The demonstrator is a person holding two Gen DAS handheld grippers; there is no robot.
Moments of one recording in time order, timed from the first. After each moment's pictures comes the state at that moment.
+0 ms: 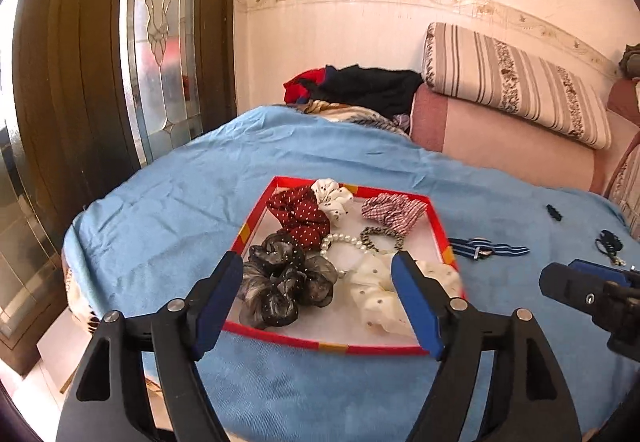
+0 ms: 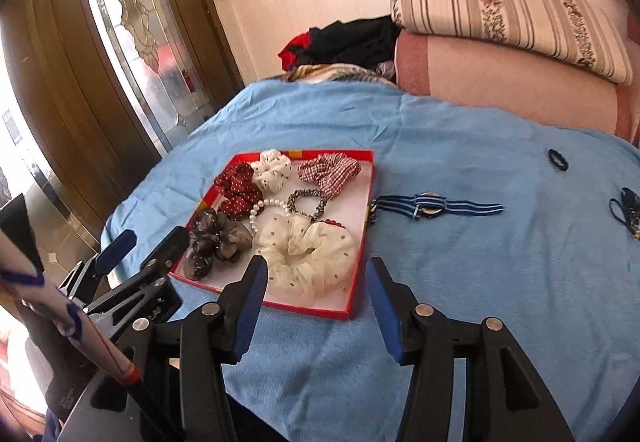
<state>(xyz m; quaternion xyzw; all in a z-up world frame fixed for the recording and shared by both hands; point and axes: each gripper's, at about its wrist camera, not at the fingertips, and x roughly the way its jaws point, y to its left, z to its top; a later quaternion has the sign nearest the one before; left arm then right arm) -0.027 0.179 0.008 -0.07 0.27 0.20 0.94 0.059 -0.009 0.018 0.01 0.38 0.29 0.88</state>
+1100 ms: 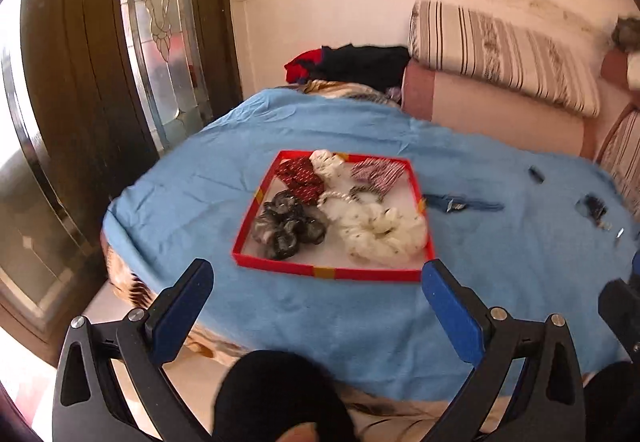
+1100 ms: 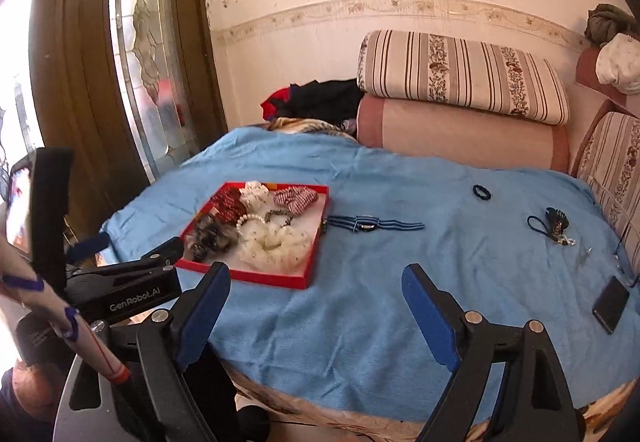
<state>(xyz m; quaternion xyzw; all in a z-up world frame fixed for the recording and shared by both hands) -0.086 0.122 0.046 -0.03 0.34 0.22 0.92 -0.051 -0.084 0.059 -0.02 0.29 0.24 0.93</state>
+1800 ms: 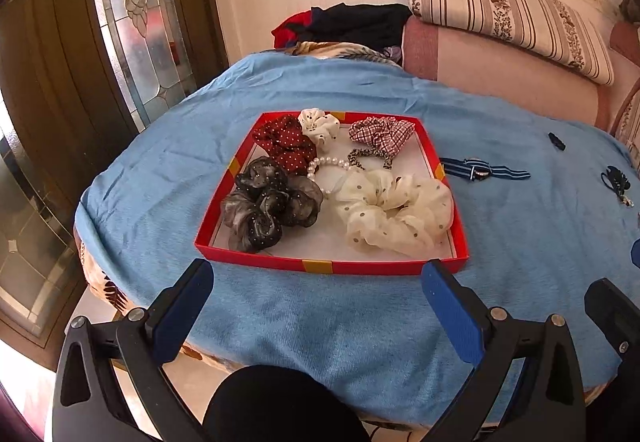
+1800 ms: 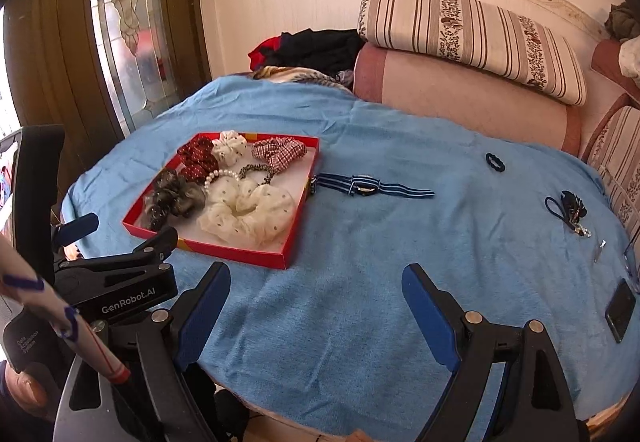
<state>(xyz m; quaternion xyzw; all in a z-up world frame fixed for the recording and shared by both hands) -0.027 0.146 -0.017 -0.04 0.38 0.20 0.90 0.006 -0.051 0.005 -0.06 0.36 0.22 0.91</state>
